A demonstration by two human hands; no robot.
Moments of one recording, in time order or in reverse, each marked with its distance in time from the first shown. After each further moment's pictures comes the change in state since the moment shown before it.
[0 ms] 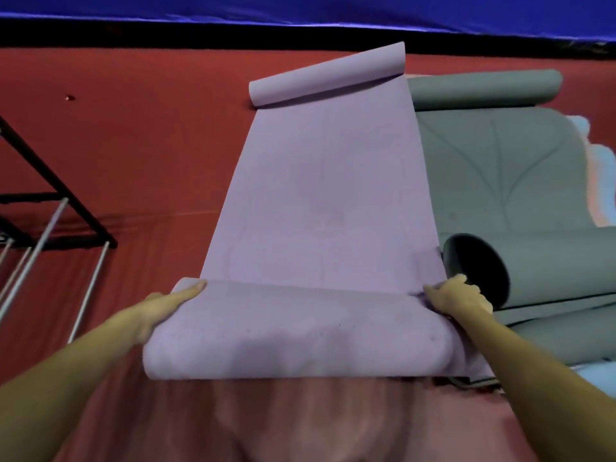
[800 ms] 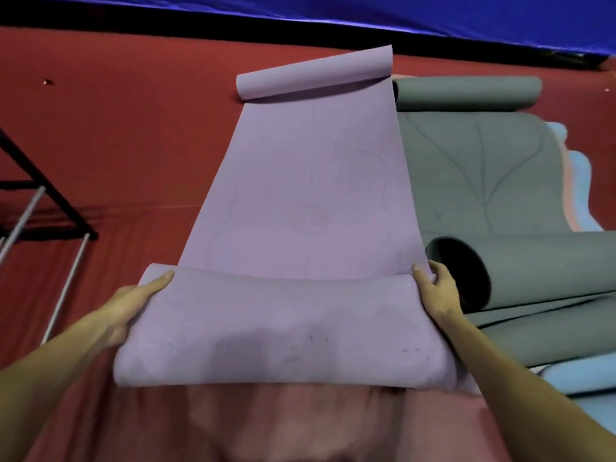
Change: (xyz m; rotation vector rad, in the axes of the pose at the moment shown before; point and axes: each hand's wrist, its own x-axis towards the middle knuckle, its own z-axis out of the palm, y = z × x) left_hand -0.003 -0.011 -0.007 -0.237 0.079 0.107; right_hand 0.004 0.023 0.014 0.637 0.056 -0.356
